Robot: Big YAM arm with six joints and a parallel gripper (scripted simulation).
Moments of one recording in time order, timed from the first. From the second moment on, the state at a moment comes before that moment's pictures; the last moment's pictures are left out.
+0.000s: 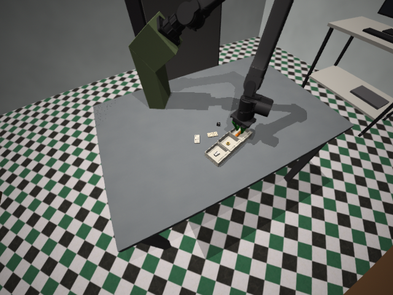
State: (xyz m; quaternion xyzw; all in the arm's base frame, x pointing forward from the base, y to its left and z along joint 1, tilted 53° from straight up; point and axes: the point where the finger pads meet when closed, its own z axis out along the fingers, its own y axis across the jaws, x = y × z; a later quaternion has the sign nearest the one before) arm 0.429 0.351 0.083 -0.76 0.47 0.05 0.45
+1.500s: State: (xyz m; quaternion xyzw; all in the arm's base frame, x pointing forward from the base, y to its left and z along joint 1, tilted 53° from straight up) arm 0.410 0.312 0.107 -0.76 0.48 0.05 0.44
